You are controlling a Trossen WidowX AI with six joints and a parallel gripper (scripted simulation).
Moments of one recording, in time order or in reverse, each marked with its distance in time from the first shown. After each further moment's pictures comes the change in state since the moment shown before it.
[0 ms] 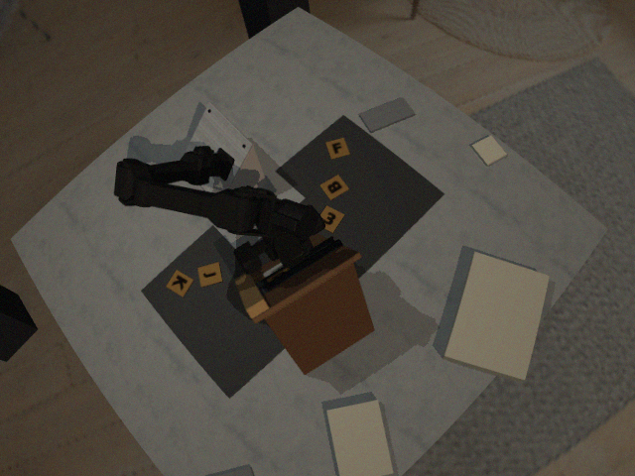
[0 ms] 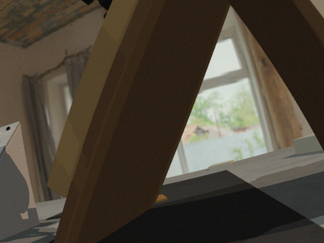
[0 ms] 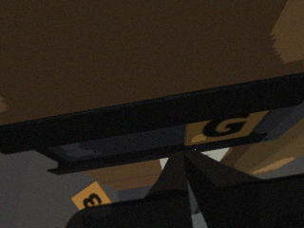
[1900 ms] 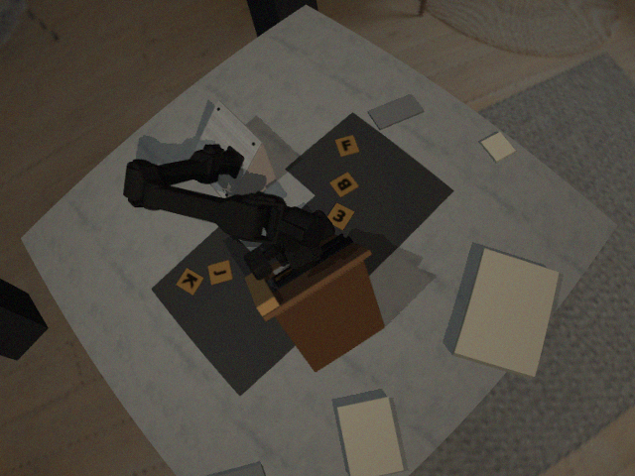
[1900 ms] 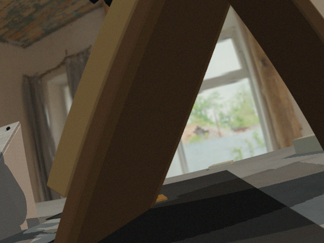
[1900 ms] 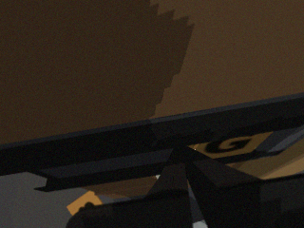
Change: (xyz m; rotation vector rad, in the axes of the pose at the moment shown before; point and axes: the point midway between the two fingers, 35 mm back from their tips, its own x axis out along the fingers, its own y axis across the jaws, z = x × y) arm 0.010 -0.008 0.009 0.002 -0.001 0.002
